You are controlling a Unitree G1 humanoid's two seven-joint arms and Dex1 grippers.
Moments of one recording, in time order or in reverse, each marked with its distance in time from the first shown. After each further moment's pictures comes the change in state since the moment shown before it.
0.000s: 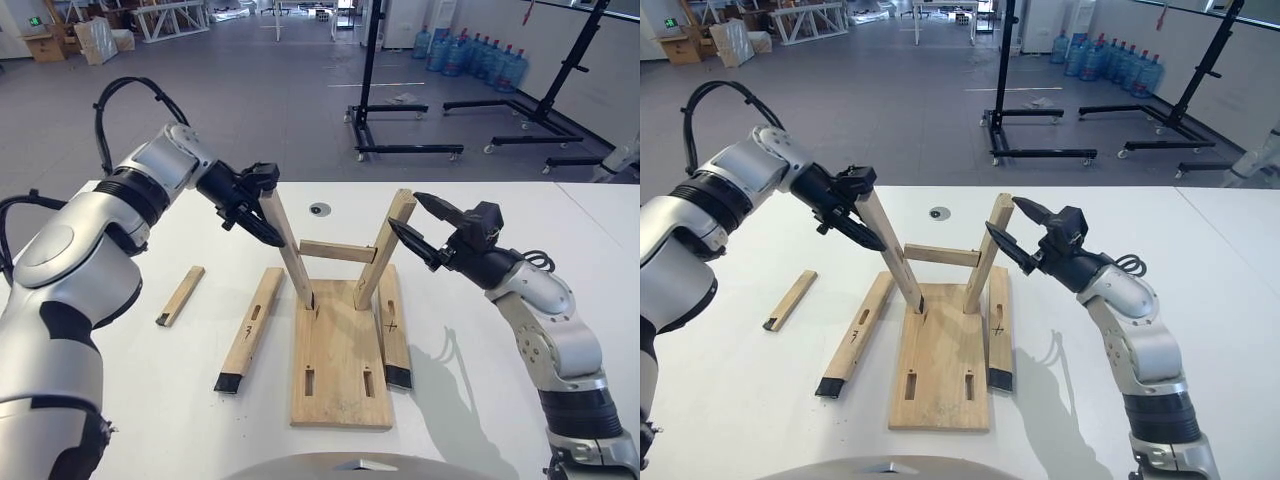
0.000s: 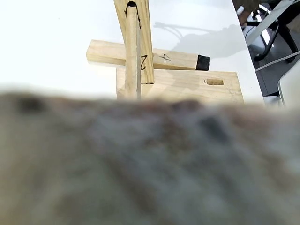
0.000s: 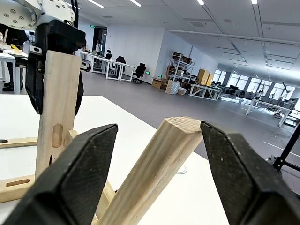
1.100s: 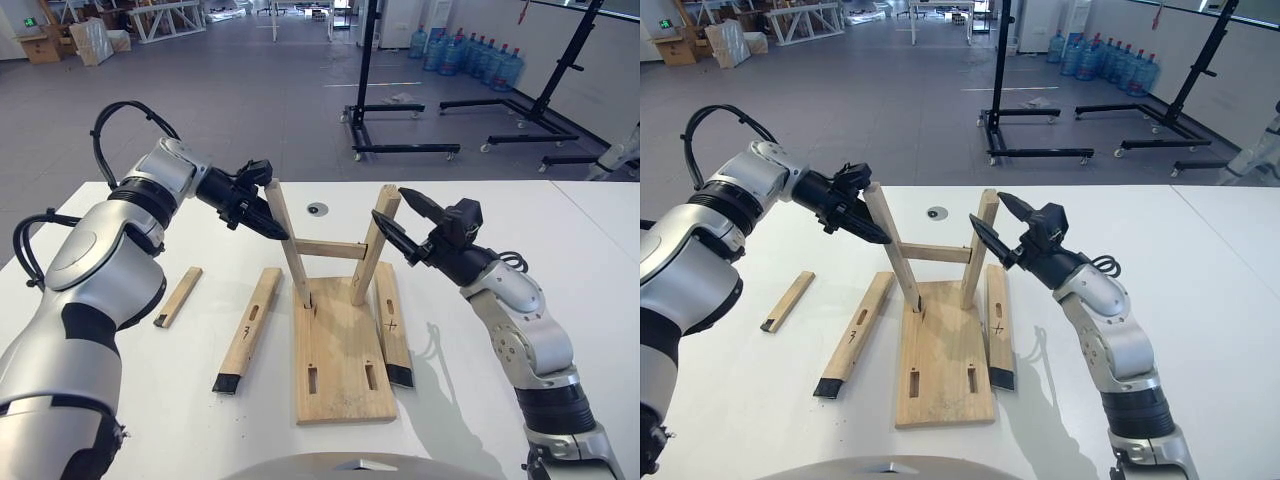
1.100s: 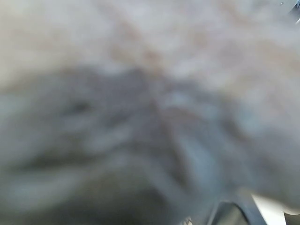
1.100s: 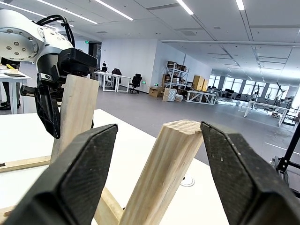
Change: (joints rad) left arm 0.051 -0.068 0.175 0.210 0.045 0.039 -0.005; right arm -0.054 0.068 0.087 0.003 -0.005 -0.011 -0.089
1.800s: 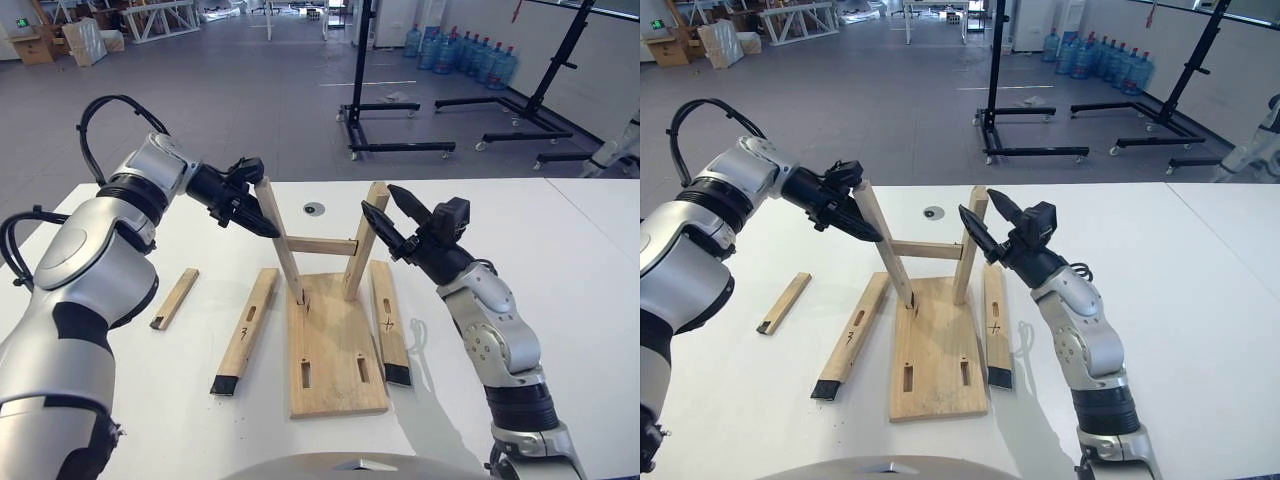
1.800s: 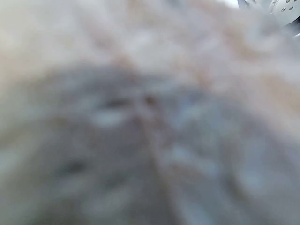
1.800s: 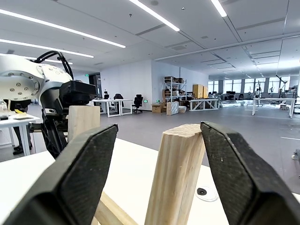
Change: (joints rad) left arm -0.017 0.031 -0.034 -0.002 0.008 0.001 0.000; right arm -0.027 0.194 0.003 0.041 0.063 0.001 -0.029
